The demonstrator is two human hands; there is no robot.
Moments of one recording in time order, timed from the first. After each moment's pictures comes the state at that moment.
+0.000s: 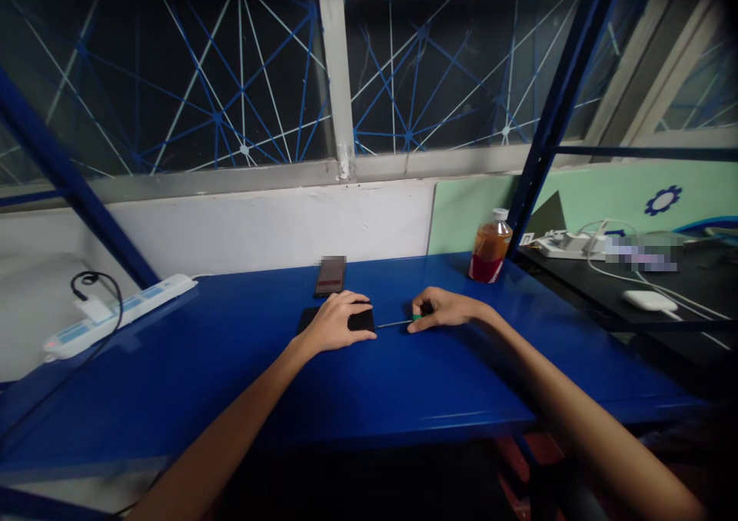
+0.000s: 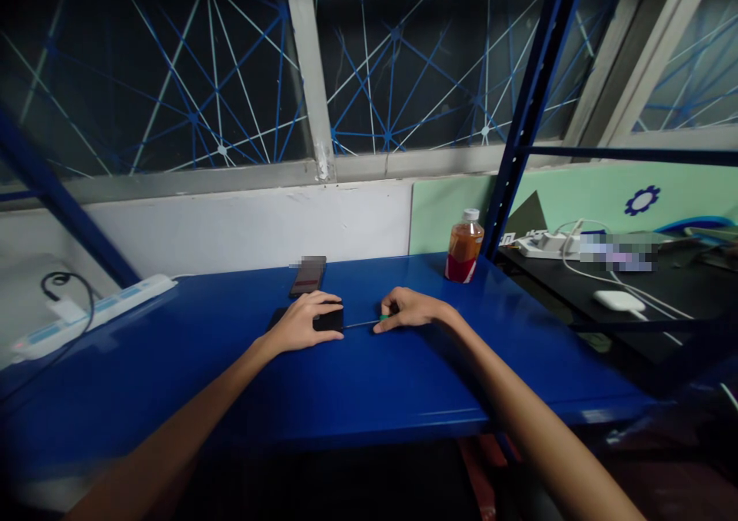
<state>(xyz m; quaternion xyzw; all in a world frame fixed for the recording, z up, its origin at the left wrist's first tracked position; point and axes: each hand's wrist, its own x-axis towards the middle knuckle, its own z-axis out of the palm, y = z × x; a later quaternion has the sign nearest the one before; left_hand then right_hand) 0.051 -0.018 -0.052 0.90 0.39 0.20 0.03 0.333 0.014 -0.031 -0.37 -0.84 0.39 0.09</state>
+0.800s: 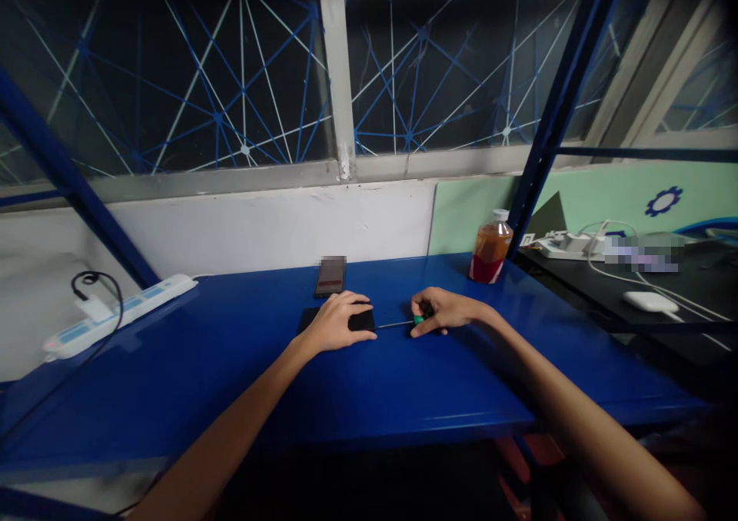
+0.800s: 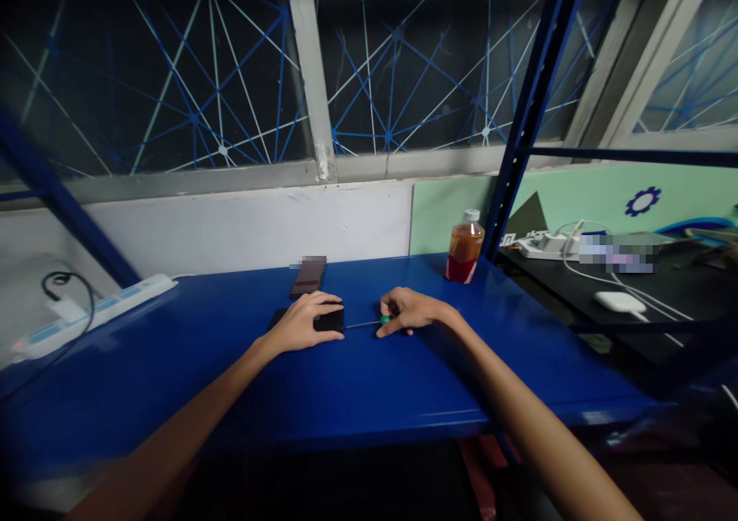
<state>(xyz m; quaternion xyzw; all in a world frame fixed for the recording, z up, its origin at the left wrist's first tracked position) 0.053 -0.021 -0.048 0.90 0.40 0.20 0.04 0.334 0.013 -0.032 -0.37 -0.82 0.43 0.09</state>
